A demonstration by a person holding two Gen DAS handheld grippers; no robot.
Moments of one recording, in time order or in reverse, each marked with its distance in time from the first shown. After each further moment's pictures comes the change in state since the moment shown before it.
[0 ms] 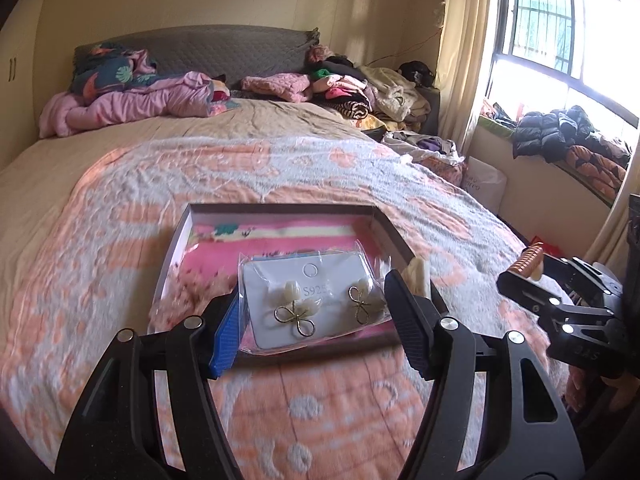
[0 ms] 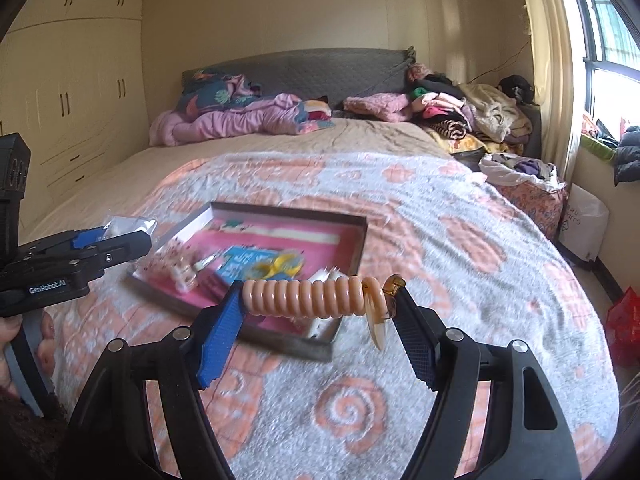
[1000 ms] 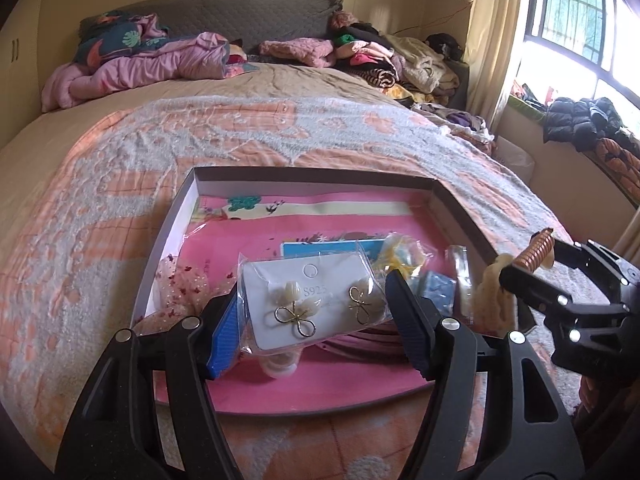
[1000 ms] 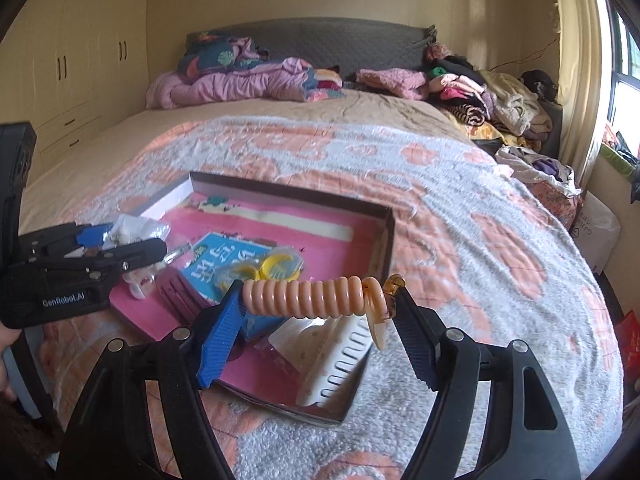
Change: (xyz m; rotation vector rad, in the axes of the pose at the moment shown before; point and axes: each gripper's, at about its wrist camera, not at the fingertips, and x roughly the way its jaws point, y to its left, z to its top) left arm 0.088 0.044 -0.006 -0.040 0.117 0.058; right arm 0.114 0.019 0.006 -0.089 0.141 0.011
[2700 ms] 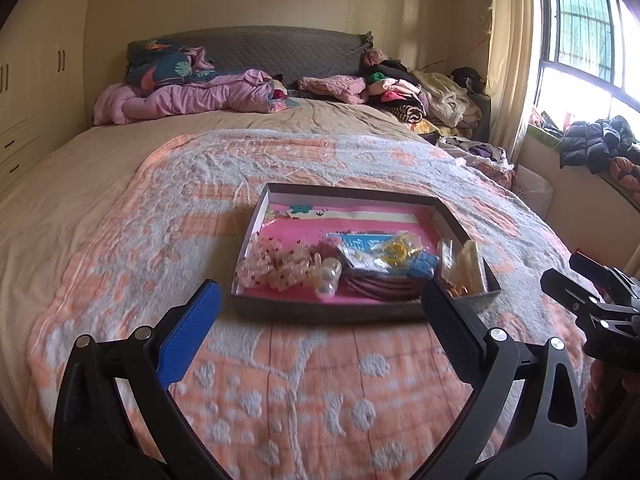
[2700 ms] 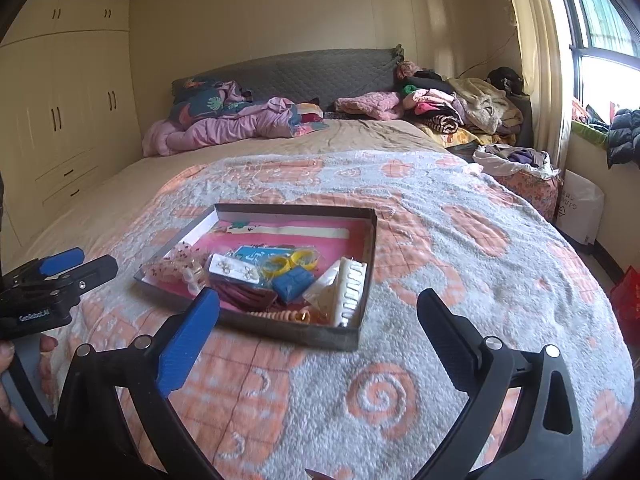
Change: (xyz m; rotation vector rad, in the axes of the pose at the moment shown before) left arm -0.128 -0.006 -0.047 -0.038 -0.133 0.133; right arm -0.114 0.011 -0.043 0.139 -0.141 -0.015
